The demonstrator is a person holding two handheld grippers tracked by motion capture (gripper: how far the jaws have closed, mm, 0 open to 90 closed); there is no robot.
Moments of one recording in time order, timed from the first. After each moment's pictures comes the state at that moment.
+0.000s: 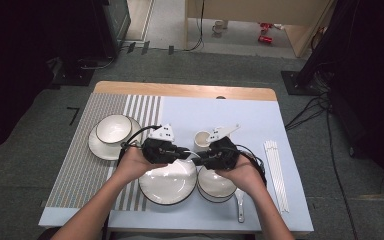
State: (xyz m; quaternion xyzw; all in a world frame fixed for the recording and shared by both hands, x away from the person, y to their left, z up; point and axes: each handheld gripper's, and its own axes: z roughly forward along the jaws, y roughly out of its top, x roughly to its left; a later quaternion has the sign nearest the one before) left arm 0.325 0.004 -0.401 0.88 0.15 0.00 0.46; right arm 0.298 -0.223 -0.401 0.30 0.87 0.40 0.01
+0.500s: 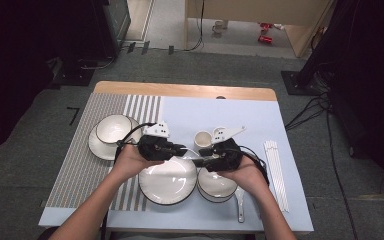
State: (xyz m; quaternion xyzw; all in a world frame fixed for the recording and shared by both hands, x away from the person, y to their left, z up) left arm 0.332 0.016 -0.398 0.87 0.17 0.00 0.46; right arm 0.296 -0.234 -0.404 0.30 0.86 0.42 0.02
